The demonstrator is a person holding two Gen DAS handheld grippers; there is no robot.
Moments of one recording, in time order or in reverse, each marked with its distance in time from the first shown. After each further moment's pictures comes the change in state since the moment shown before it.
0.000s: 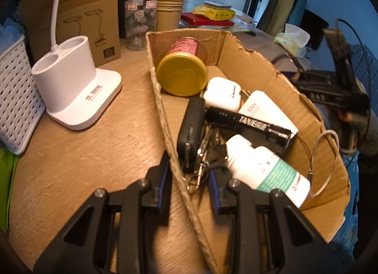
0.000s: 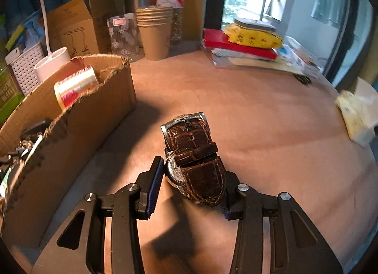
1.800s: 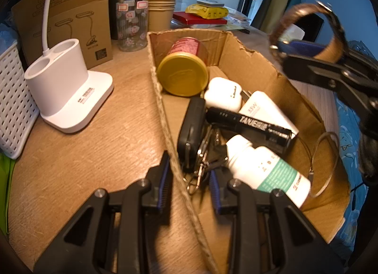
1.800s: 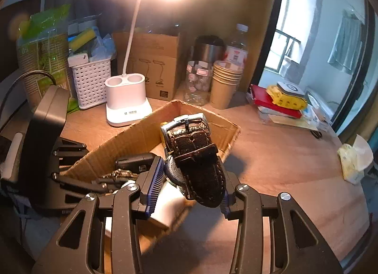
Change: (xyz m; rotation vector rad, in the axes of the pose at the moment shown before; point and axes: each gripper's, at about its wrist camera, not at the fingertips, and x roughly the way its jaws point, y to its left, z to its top) left arm 0.002 -0.005 0.001 0.028 0.004 -0.024; right arm -0.083 0.129 0.023 -0.180 -0.178 0.046
